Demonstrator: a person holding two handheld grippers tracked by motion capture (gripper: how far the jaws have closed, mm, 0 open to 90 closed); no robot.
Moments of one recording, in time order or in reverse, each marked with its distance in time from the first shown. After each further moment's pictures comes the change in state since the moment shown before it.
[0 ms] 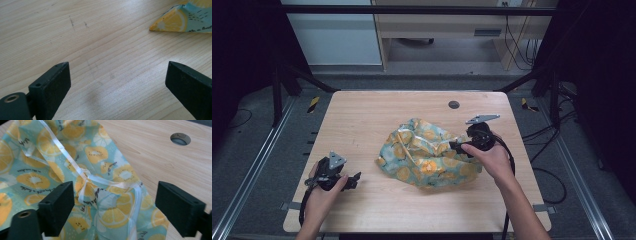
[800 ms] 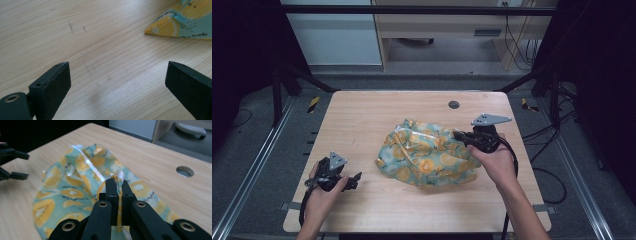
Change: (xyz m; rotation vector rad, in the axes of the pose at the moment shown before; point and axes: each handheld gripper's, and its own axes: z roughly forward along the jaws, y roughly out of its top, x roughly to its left) left arm -0.004 0.003 -0.005 -0.015 -0.005 0.013; right arm 0.023 0.008 -0.043 -0.194 0.083 -0.063
